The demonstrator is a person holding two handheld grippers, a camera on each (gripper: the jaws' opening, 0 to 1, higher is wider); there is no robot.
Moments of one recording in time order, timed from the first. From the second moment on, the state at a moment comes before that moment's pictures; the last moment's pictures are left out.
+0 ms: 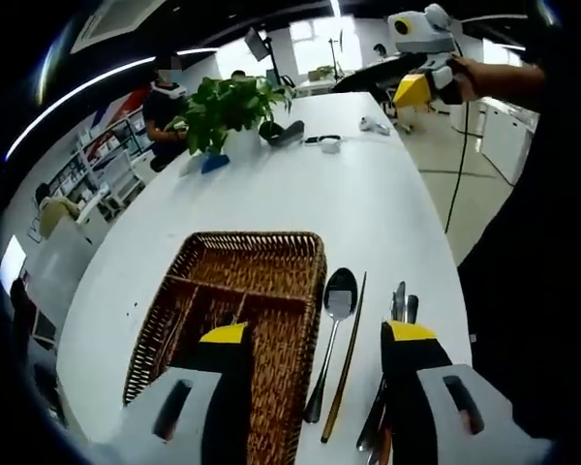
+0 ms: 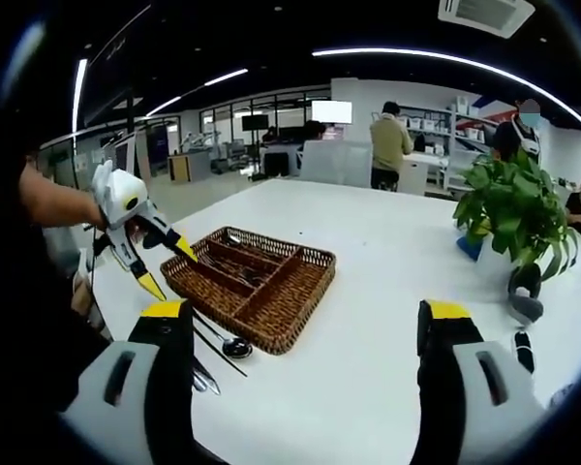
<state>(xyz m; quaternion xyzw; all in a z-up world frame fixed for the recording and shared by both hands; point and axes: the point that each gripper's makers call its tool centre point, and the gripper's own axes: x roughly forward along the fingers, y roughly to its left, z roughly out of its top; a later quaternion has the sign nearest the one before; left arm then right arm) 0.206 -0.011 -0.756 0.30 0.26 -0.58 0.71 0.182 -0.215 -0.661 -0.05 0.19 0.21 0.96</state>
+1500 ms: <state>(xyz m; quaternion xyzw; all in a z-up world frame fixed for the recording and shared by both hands) 0.206 -0.038 -0.865 0.40 0.30 -0.59 0.63 0.169 -0.184 -0.642 -0.11 0.25 0.27 0.92</state>
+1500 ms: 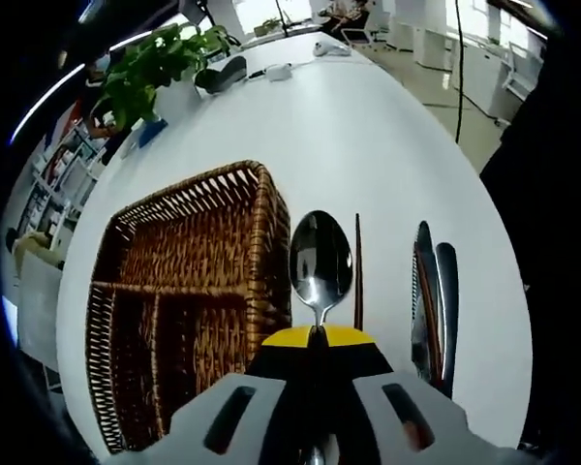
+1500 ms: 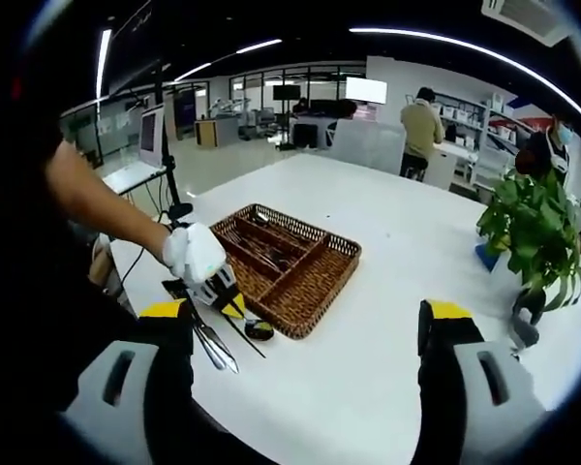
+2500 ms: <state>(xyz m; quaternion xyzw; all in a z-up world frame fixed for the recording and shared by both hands) 0.202 -0.036 -0.874 0.42 0.29 -0.62 0.60 0.164 -0.186 -0.629 -0.11 0.23 0.27 0.93</state>
